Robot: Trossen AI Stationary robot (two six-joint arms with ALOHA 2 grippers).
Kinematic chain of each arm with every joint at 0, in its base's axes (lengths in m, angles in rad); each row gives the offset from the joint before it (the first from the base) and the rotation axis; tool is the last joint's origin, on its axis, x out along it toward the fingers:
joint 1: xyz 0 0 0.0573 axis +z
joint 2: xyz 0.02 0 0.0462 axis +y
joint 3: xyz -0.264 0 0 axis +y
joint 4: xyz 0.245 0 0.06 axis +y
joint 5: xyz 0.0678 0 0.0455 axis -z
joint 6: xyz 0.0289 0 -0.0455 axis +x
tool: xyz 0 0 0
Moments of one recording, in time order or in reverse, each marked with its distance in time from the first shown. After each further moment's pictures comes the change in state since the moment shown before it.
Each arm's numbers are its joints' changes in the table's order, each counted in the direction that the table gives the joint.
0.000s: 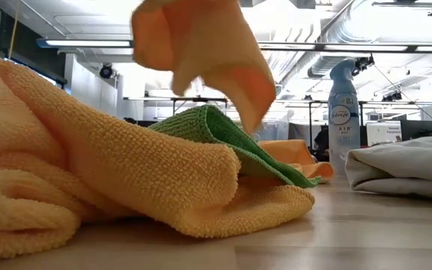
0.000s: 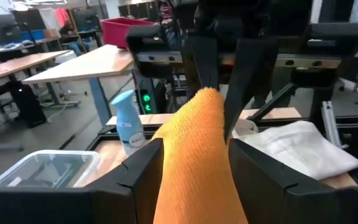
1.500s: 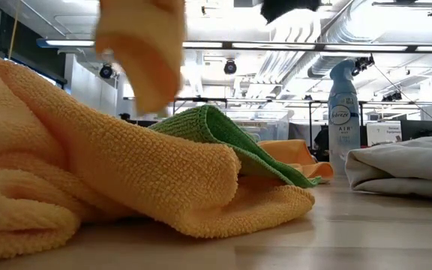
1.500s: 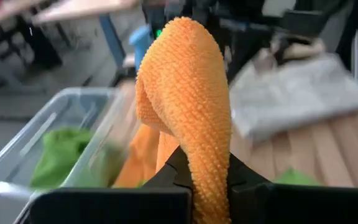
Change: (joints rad) left arm -0.028 -0.032 -0.215 0.596 -0.096 -0.130; right arm 0.012 -0.010 0.000 0.555 0.095 0.500
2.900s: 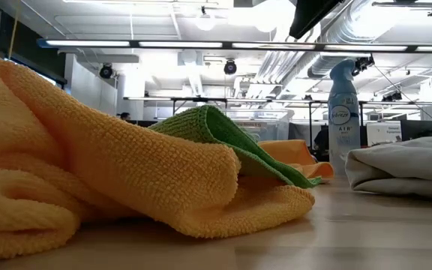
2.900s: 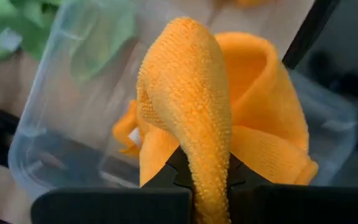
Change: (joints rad) left arm -0.700 0.545 -0.589 1.092 0.391 -1.396; right arm 0.063 0.003 0.000 0.291 0.209 0.067
